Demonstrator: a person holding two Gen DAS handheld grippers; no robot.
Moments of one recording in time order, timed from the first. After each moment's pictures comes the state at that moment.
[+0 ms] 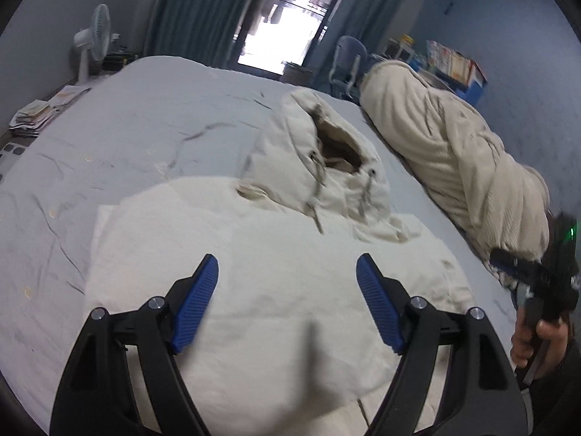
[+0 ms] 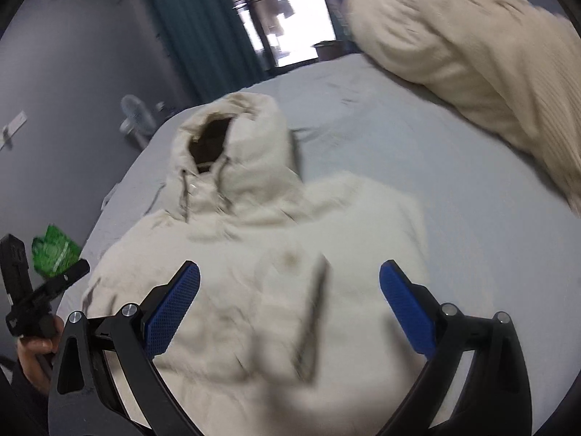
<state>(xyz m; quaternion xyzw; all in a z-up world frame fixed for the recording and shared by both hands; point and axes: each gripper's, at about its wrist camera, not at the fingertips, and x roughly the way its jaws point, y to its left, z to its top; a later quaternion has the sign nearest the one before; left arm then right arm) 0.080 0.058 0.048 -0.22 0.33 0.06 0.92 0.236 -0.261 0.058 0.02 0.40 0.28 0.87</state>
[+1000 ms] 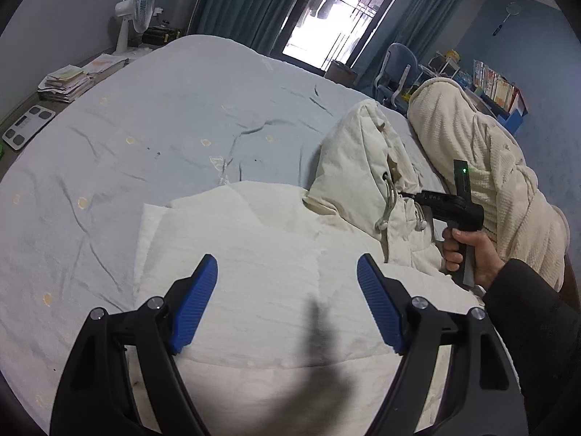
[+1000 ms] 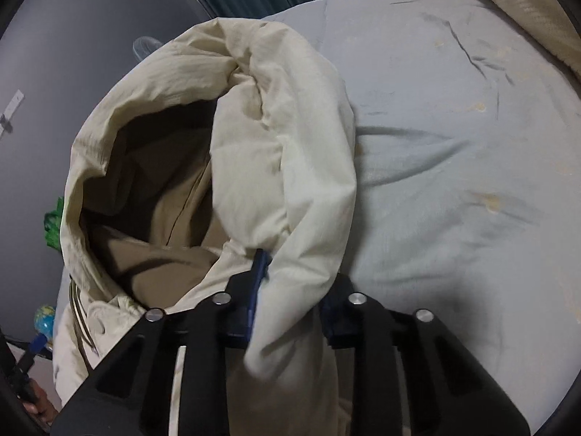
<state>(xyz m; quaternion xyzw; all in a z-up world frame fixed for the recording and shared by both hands) 0.094 0.121 0.029 -0.26 0.36 0.12 0.89 0.482 -0.106 -0.056 0.03 0.51 0.39 0.77</state>
